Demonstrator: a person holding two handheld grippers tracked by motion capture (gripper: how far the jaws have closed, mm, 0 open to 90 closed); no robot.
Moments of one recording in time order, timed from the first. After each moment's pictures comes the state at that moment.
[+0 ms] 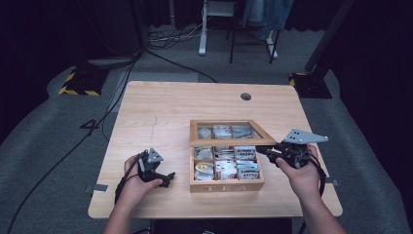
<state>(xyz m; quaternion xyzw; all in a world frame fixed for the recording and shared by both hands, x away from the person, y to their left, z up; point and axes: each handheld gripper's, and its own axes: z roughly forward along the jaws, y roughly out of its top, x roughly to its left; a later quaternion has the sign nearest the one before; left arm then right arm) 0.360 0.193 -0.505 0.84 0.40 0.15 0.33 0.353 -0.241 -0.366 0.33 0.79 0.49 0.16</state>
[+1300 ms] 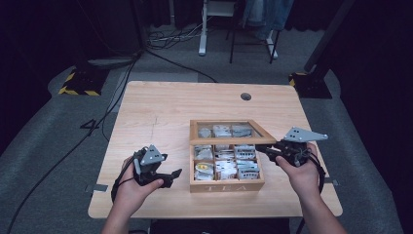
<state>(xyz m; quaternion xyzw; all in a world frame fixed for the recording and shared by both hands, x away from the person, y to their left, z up) 0.311 0.168 -0.407 0.84 0.34 0.15 0.40 0.358 -0.242 -0.366 0.32 0.79 0.50 0.15</state>
